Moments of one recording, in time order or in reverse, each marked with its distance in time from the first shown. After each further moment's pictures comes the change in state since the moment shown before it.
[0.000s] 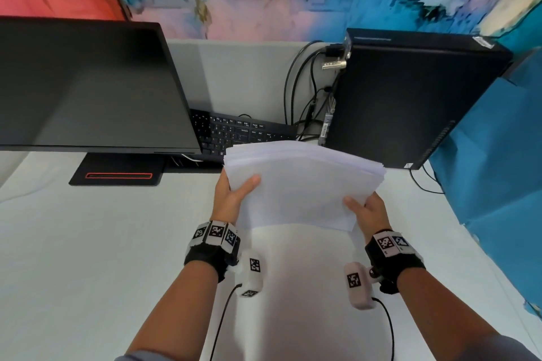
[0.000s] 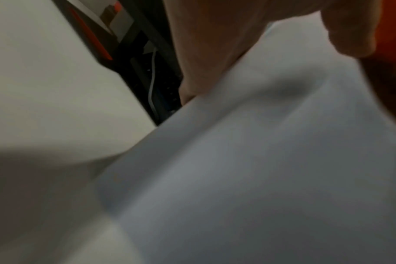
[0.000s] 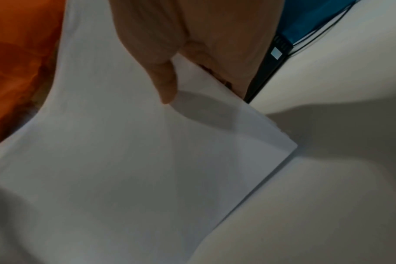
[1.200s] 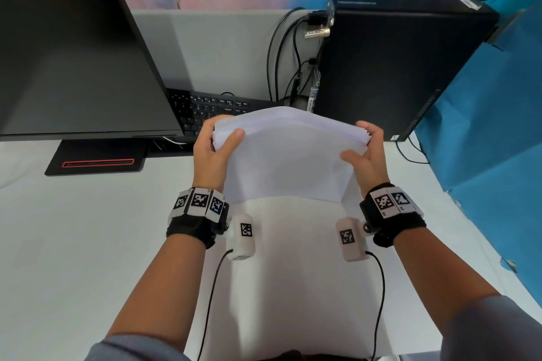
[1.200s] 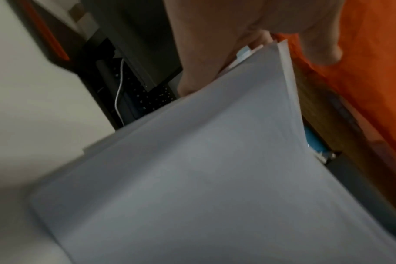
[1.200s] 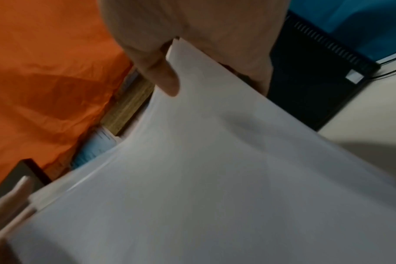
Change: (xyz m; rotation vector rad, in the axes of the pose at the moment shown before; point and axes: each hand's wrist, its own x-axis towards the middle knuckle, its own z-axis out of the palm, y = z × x) left_hand 0.012 0.030 0.013 0.108 -0.042 0.282; right_hand -0.012 -0.064 0.000 0.001 0.026 -0.189
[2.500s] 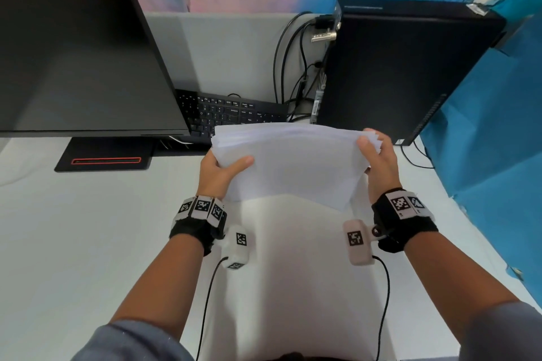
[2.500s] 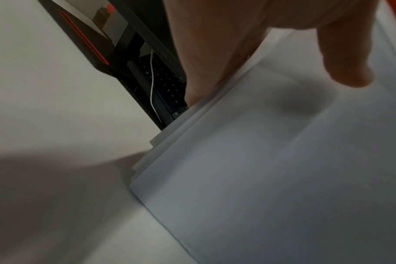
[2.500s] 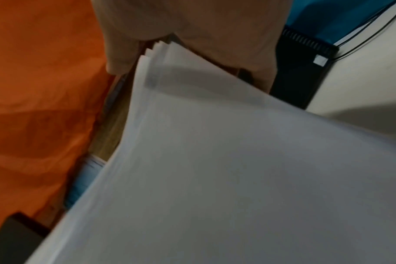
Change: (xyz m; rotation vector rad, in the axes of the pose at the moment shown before) left_hand -0.011 -0.027 -0.016 0.032 0.043 -0.278; right_hand -0.004 -0.008 -0.005 0.153 0.063 0.139
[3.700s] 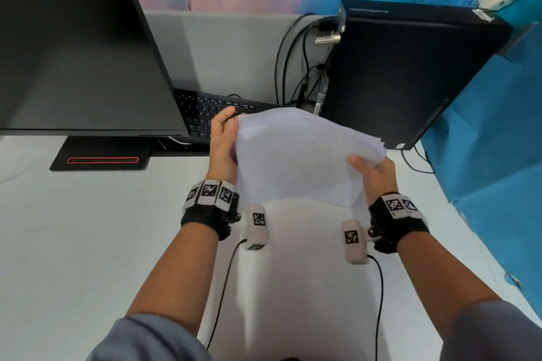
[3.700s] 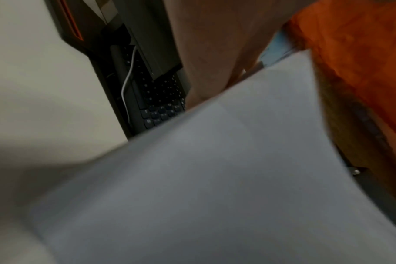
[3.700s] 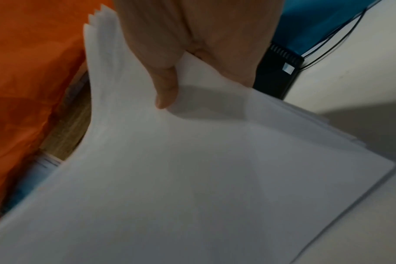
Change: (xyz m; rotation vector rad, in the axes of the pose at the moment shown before) left_hand 0.023 0.033 0.034 -0.365 -0.034 0.055; right_hand 0.019 0.025 -0.007 -0.068 -0.005 -0.012
